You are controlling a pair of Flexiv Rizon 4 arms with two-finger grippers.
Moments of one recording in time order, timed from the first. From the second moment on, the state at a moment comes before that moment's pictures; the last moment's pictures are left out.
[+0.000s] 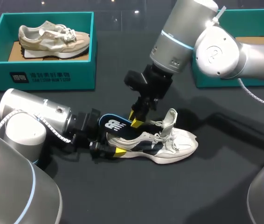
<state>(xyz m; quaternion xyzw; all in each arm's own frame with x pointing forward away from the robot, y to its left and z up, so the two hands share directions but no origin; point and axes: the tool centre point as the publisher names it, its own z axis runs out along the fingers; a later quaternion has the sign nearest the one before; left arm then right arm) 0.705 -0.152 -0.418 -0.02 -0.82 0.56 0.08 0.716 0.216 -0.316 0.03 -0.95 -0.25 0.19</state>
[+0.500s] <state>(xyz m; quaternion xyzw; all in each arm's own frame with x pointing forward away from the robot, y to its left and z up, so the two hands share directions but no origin) 0.705 -0.152 -0.418 -0.02 -0.82 0.56 0.08 0.705 0.222 -0.315 -0.01 -0.94 -0.26 0.22</state>
